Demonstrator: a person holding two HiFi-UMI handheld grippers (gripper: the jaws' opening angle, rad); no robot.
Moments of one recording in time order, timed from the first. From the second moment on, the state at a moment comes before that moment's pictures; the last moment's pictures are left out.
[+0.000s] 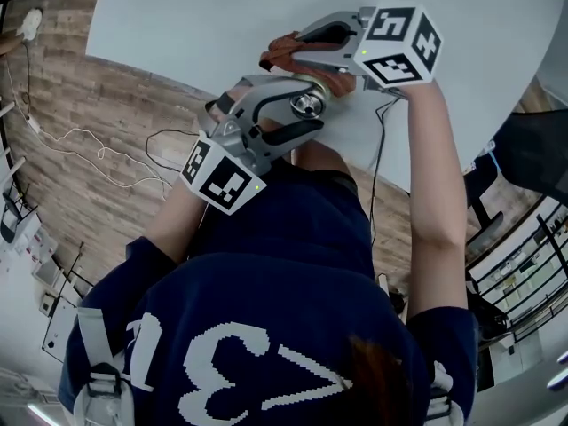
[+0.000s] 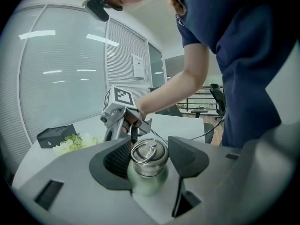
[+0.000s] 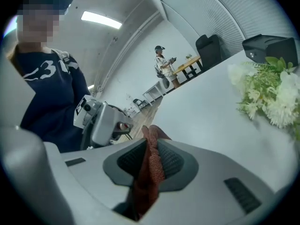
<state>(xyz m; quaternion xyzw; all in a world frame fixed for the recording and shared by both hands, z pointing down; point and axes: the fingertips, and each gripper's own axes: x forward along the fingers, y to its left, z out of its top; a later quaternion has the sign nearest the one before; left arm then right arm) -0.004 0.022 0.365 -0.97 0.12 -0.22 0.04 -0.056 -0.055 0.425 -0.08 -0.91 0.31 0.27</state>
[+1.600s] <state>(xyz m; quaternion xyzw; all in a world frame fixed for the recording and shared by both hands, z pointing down) -0.036 -0.004 0.368 -0.96 0.21 -0.20 -0.02 -0.016 -0.066 0.393 0.15 -0.86 0.49 -0.04</state>
